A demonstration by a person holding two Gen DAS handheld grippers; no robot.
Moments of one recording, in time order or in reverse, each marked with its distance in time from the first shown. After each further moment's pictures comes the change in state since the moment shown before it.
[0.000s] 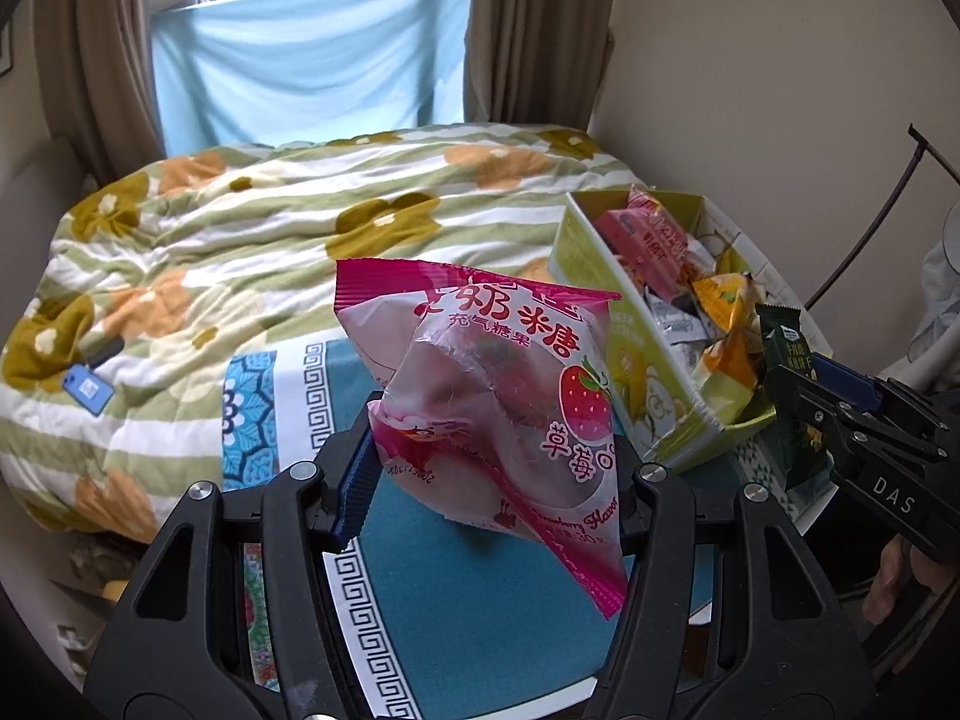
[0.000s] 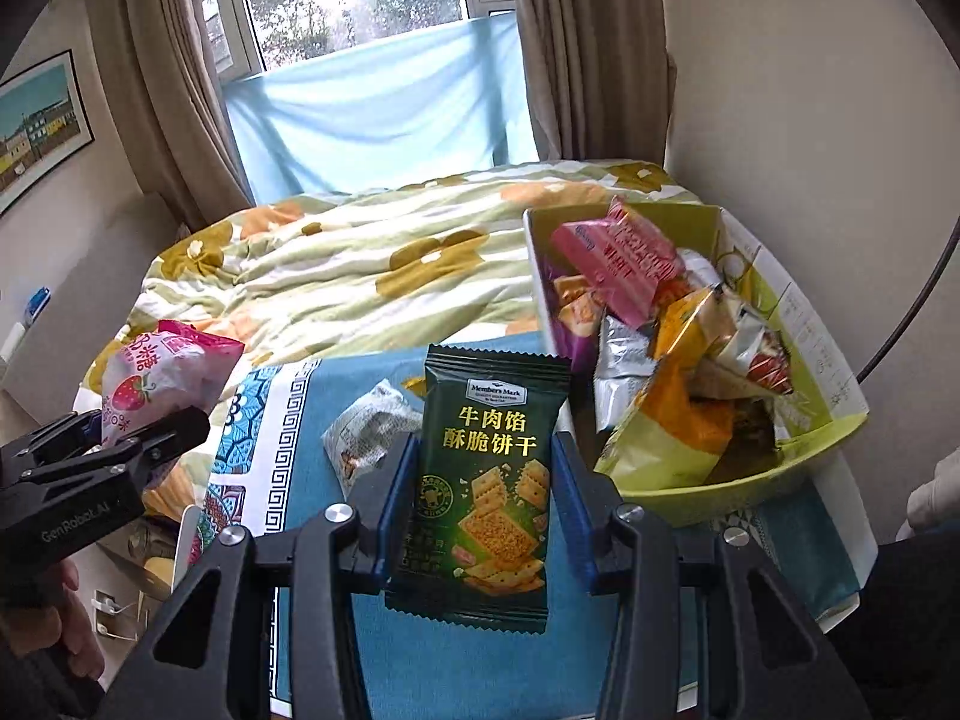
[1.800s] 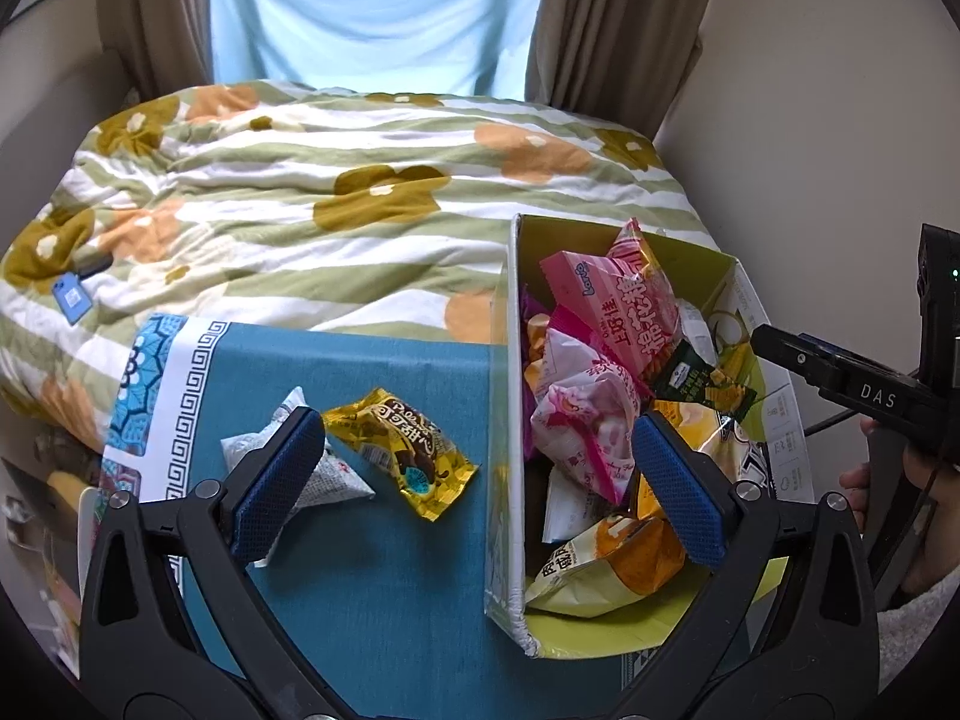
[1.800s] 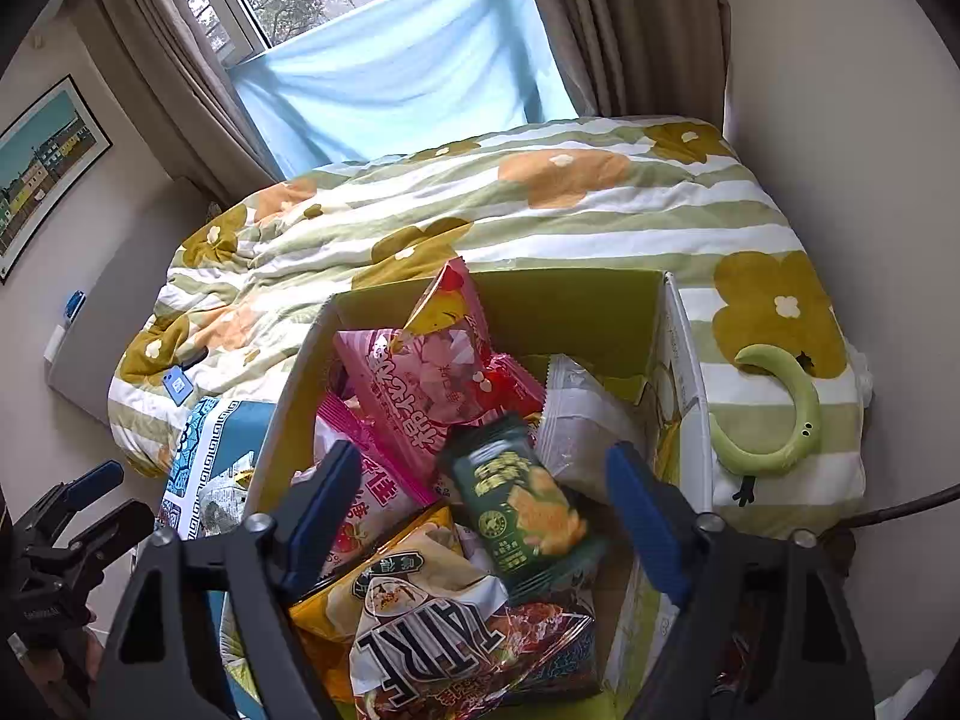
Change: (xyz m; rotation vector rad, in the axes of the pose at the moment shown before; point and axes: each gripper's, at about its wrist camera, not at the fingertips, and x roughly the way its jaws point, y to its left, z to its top) left arm 0.111 -0.117 0.071 -0.268 0.074 0.132; right arm 0.132 -0.223 0.156 -0.068 0.193 0.237
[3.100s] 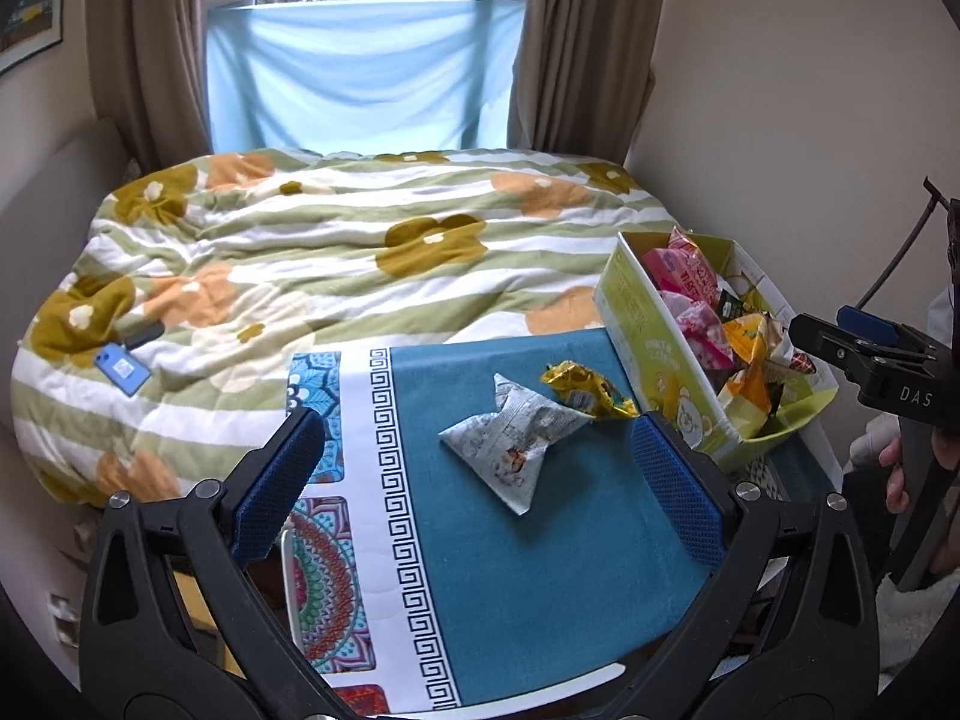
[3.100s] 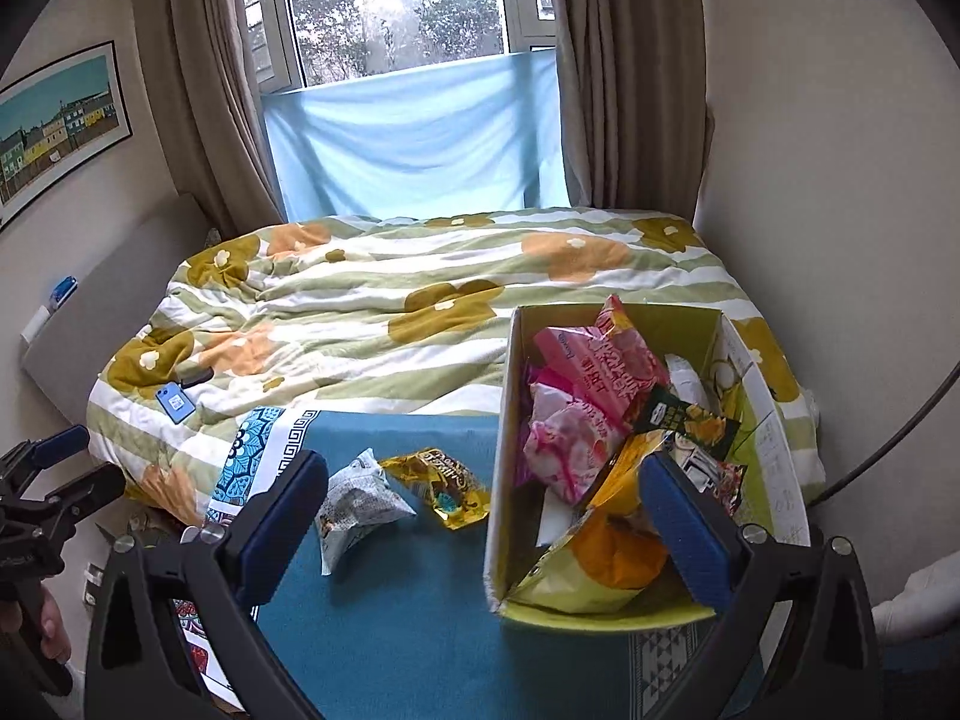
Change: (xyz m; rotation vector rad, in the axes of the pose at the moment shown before) left arm -0.132 0.218 -0.041 0.187 -0.122 -0.093; right arm -0.075 0.224 -0.084 -0.063 -0.211 -0.193
